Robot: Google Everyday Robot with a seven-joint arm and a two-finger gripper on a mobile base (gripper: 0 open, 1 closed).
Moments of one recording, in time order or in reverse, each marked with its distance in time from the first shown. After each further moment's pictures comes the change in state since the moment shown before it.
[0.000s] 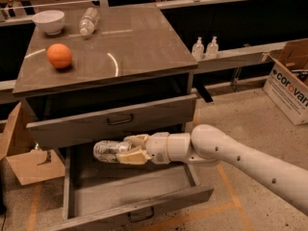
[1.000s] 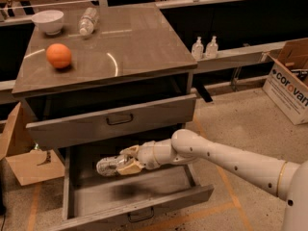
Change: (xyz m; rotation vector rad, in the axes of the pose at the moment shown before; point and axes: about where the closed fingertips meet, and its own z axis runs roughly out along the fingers) arm 0.107 -0.052 0.069 -0.070 0.180 -0.176
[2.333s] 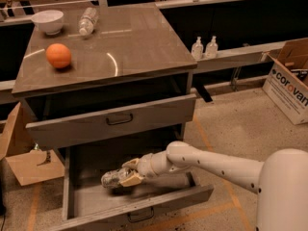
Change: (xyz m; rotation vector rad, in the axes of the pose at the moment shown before) arm 0.085 -0.004 0.047 -0.039 0.085 0.011
